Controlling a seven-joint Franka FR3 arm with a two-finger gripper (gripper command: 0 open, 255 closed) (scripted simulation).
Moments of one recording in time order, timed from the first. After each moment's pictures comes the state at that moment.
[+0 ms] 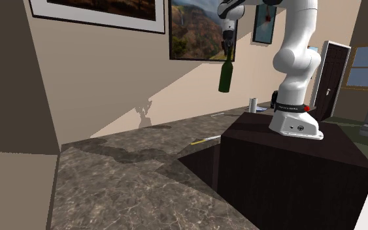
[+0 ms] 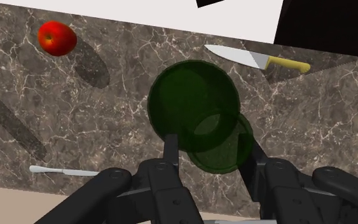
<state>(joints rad) -0.52 0.11 -0.18 -1.57 0.00 1.63 -0.43</state>
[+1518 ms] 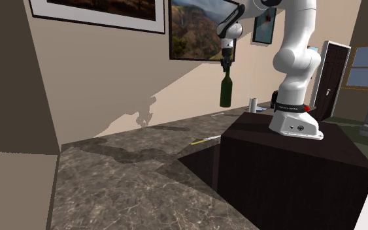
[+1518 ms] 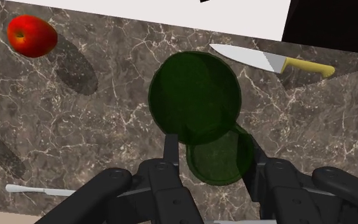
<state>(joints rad) -0.52 0.13 -0.18 -1.85 0.01 1.94 -0.43</state>
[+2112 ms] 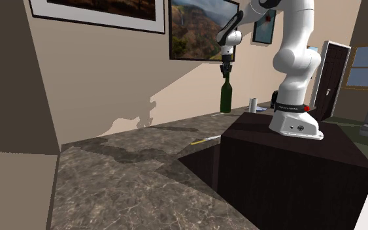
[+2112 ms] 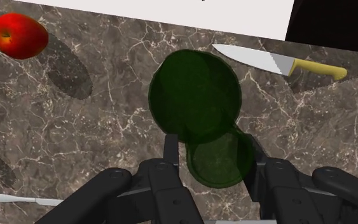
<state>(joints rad) -0.52 0.17 -0.18 -1.93 0.01 2.05 -0.44</state>
